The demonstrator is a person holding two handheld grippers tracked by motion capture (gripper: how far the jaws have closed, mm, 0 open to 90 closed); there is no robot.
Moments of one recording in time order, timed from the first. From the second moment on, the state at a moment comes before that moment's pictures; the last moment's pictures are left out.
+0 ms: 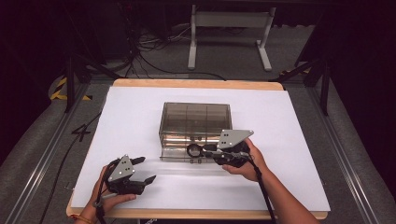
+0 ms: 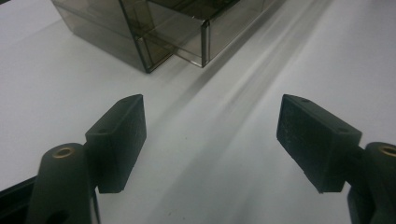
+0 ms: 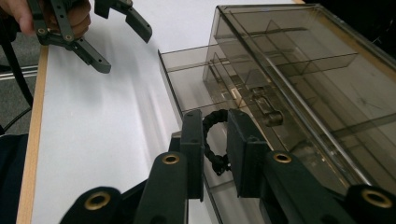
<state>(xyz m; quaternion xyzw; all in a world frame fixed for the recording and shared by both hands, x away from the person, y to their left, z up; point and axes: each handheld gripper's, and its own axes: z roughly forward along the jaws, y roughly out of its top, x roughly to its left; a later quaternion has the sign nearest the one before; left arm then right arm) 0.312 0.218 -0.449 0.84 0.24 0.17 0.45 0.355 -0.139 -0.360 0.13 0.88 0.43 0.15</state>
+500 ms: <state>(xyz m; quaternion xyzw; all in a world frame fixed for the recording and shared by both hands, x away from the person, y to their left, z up) 0.301 0.207 -0.443 0.85 0.20 0.15 0.46 0.351 -0.187 -0.346 0.17 0.84 0.47 0.19</state>
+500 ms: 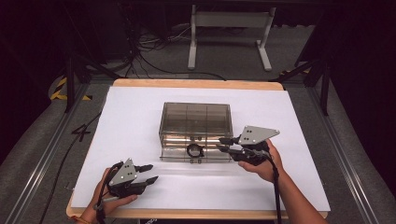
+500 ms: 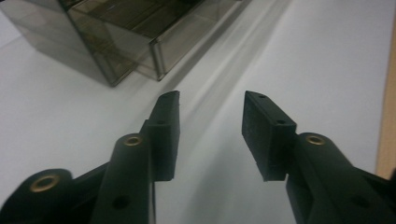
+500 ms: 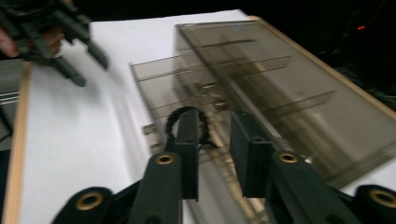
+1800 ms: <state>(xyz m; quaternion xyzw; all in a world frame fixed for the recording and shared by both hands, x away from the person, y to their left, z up) 0.316 0.128 -0.430 0.86 0.14 0.17 0.46 0.425 -0.194 -0.362 0.24 0.83 0.46 0.19</state>
